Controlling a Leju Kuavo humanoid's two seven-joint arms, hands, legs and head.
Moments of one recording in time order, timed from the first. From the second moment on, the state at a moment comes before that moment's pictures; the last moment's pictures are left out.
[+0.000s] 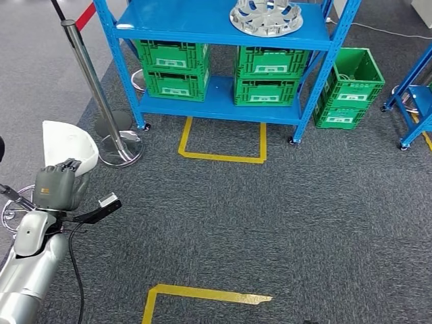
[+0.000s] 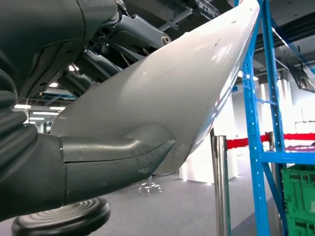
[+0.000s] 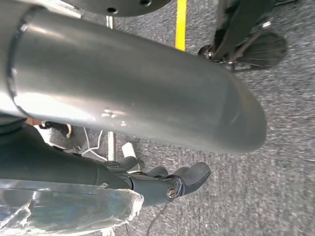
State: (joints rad) left arm -0.30 0.21 -0.19 -1.06 -1.10 0.61 -0.20; right arm -0.10 0.18 -0.88 -0.19 0.88 -0.20 0.04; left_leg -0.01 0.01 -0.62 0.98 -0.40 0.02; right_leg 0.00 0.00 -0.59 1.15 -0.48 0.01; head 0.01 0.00
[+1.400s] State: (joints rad) left arm -0.25 0.22 -0.13 -1.08 -1.03 0.58 -0.21; right arm -0.10 0.18 -0.87 -0.19 0.92 -0.20 0.07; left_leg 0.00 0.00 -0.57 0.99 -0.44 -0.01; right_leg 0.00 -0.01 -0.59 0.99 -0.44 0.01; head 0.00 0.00
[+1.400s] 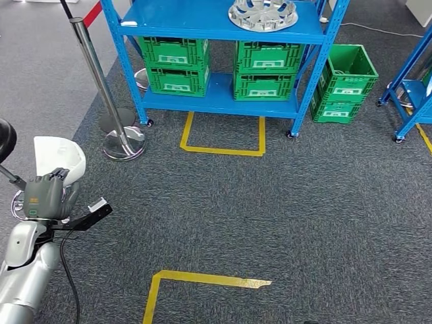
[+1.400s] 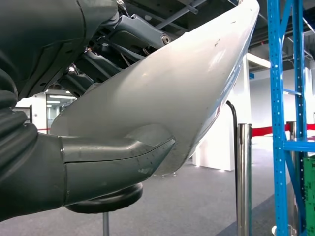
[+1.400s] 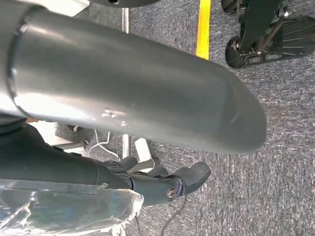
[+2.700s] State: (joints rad) left arm -0.23 0.22 -0.10 -1.09 -1.00 0.52 -0.19; right arm -0.10 0.18 -0.87 -0.19 0.93 -0.20 0.07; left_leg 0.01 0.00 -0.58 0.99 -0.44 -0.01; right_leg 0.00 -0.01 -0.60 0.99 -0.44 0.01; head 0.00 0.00
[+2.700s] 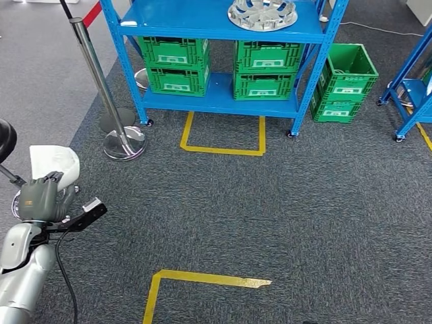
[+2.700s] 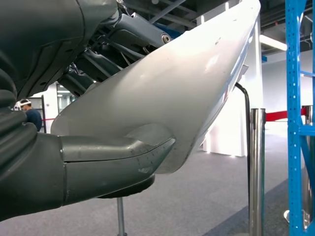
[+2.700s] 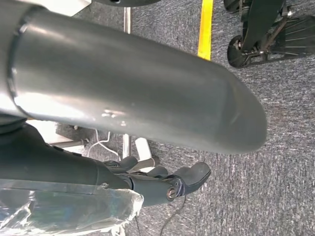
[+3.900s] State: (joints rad) left arm -0.22 0.24 -0.05 -1.10 -0.95 0.51 -0.22; right arm -0.10 0.18 -0.87 -0.19 0.94 -0.20 0.07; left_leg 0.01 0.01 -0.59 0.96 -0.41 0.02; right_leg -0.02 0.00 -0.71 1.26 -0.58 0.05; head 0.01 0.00
